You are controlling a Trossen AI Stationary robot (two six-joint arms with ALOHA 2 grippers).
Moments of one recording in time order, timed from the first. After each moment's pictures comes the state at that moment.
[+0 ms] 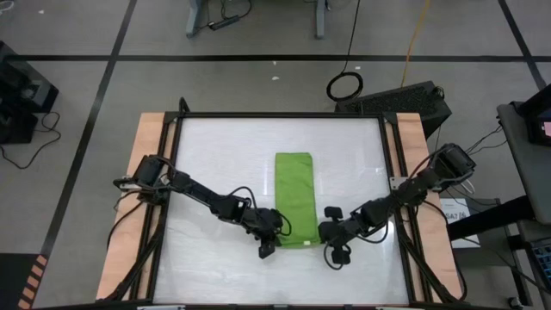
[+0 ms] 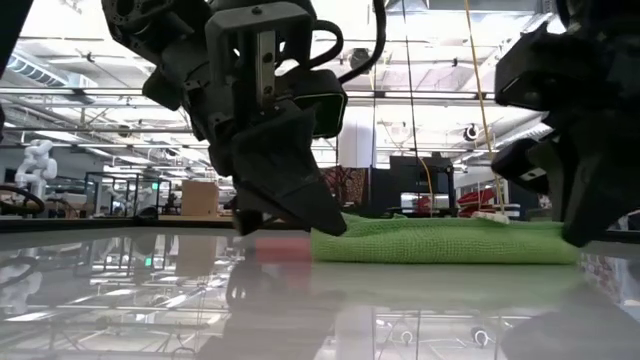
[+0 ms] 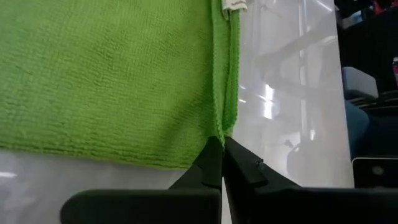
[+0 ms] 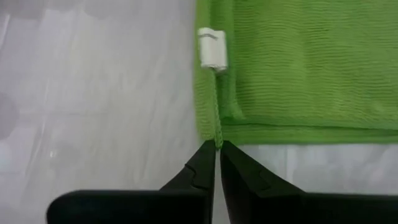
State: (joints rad) left arm -0.27 1.95 1.00 0.22 0.23 -0.68; right arm 0.51 1.56 0.67 -0.09 0.07 0.49
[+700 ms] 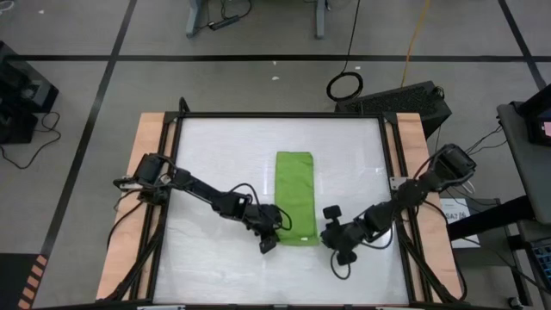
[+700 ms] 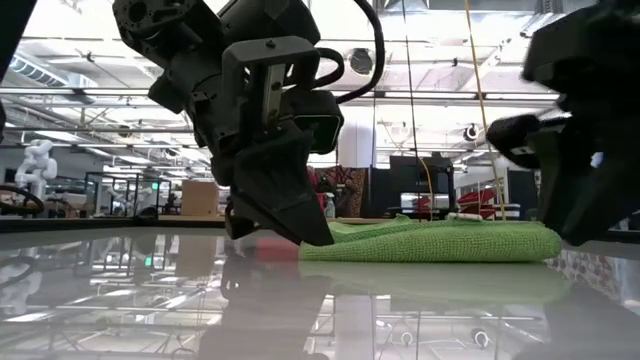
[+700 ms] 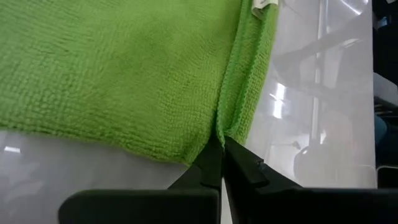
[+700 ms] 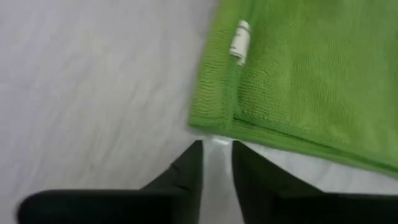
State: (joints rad) left arm -0.23 1.95 1.00 0.14 0.22 -0.70; right arm 0.60 1.56 0.67 -0.12 0.28 0.23
